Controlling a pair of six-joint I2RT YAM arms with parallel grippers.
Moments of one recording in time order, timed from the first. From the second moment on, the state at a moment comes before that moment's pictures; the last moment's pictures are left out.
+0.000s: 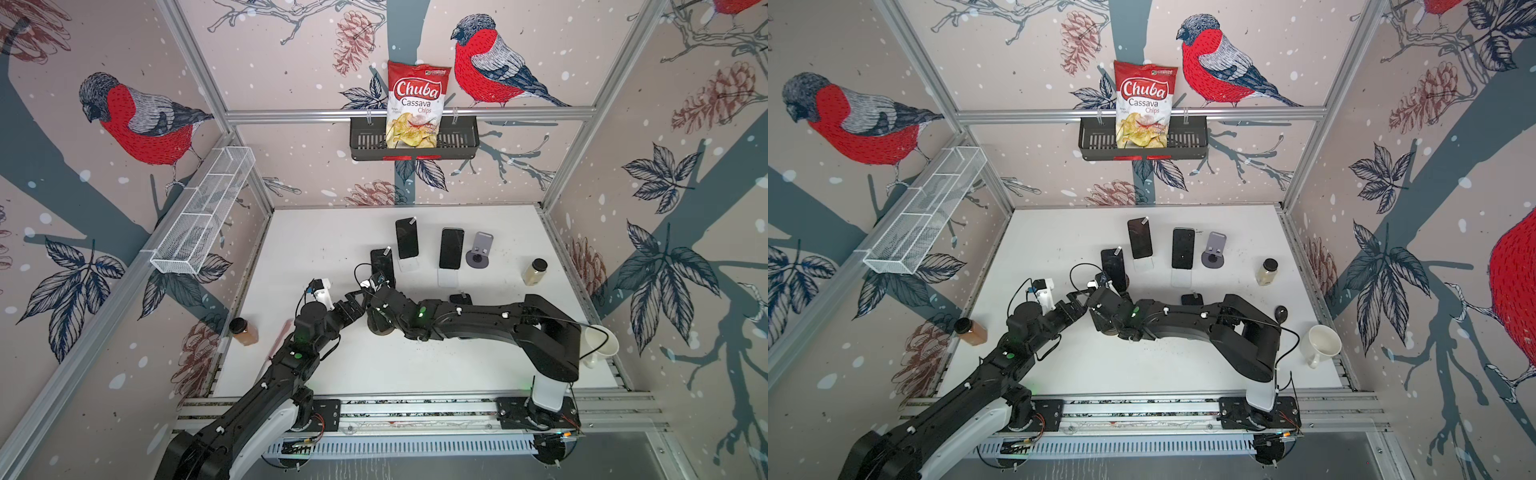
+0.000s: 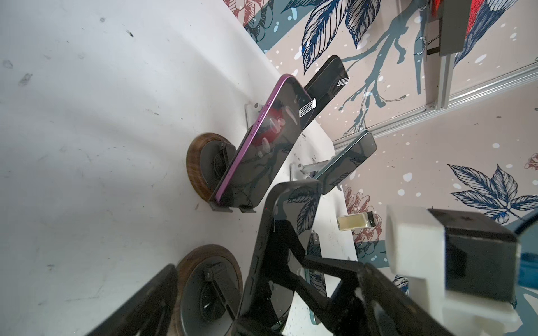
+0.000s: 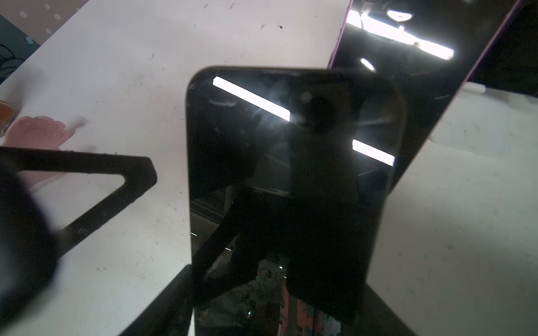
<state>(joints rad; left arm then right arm) -0.39 0.78 0.19 0.26 0.18 -0.96 1.19 1.85 1.19 -0.16 0.31 0.45</state>
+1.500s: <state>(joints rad) -0.40 0.83 0.29 0.23 0.26 -0.88 1.12 1.69 1.09 -0.17 0.34 0.45</state>
